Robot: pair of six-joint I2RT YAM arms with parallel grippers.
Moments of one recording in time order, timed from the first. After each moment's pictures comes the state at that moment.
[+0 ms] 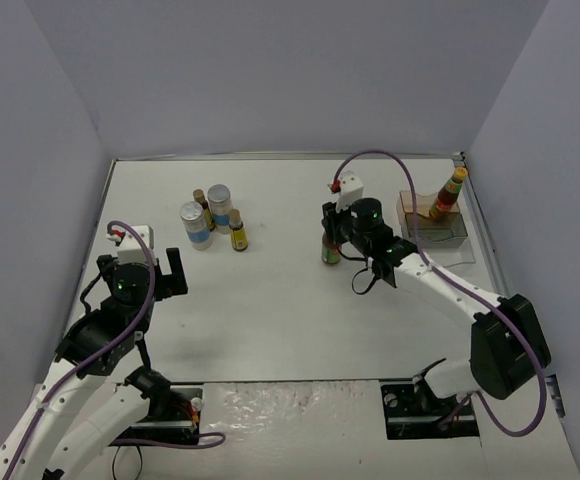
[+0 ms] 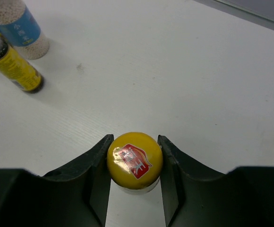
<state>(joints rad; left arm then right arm) -0.50 0.59 0.82 -0.72 -0.56 -0.27 0.53 1.40 0.88 0.14 0.09 0.02</state>
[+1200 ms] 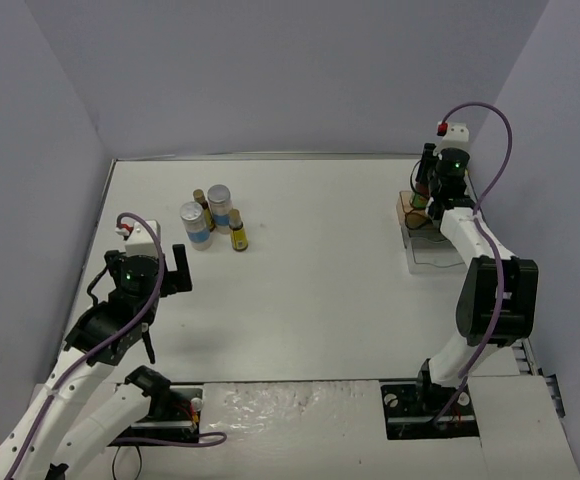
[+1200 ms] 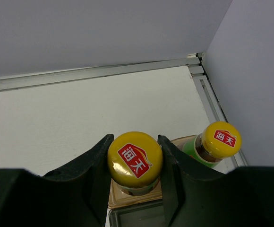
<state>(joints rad) -0.47 0.65 0.81 -0.69 -0.52 -0.27 -0.05 1.67 1.18 0.24 0.15 0.00</state>
